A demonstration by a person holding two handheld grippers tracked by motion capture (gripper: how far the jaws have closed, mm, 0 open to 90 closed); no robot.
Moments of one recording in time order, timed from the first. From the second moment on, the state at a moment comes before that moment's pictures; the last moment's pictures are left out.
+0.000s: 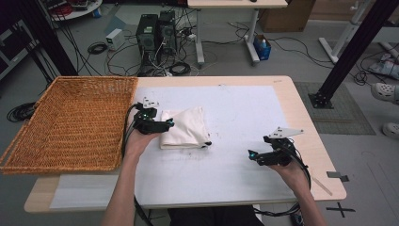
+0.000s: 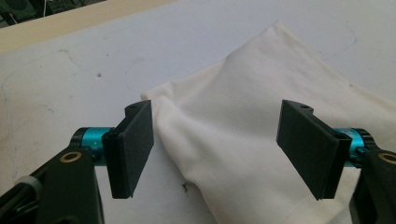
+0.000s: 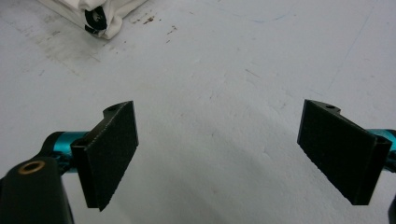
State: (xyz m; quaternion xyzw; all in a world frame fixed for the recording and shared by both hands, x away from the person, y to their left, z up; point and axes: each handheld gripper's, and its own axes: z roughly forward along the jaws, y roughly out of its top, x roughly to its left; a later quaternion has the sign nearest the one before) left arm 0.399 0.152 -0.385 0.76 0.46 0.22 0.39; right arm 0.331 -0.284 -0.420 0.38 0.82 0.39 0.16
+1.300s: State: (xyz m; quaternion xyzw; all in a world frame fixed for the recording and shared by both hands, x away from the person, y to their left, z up) left arm 0.429 0.122 -0.370 0.76 0.57 0.08 0.30; right arm 0.319 -0.272 -0.414 0.37 0.83 0.39 0.16
